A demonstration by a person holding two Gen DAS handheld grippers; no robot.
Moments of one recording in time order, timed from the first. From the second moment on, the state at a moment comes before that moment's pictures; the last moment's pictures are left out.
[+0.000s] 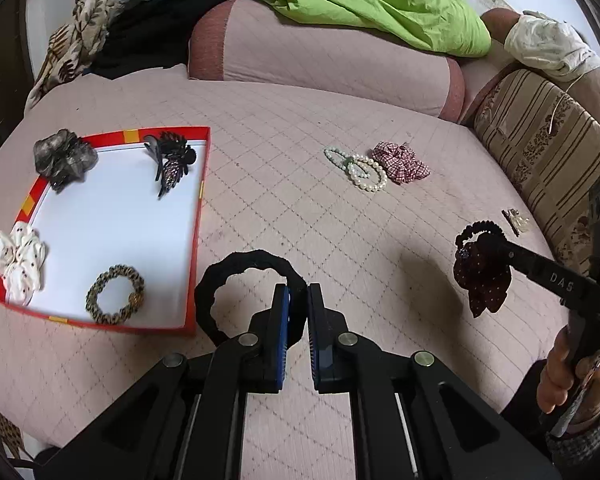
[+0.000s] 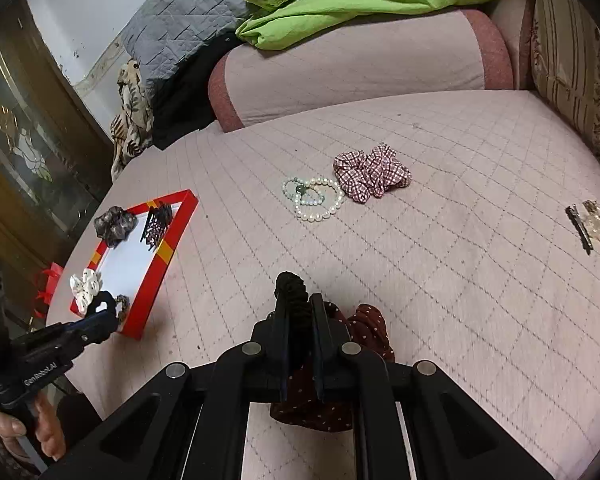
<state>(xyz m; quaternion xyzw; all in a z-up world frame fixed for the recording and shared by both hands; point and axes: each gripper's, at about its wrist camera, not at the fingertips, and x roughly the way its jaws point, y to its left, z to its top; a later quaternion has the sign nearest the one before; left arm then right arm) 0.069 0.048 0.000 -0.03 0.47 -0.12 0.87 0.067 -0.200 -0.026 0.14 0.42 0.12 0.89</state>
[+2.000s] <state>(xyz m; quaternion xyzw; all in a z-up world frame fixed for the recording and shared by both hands) 0.053 0.120 0.013 -0.08 0.45 -0.06 0.89 0.036 -0.116 0.022 0.08 0.40 0.20 0.89</state>
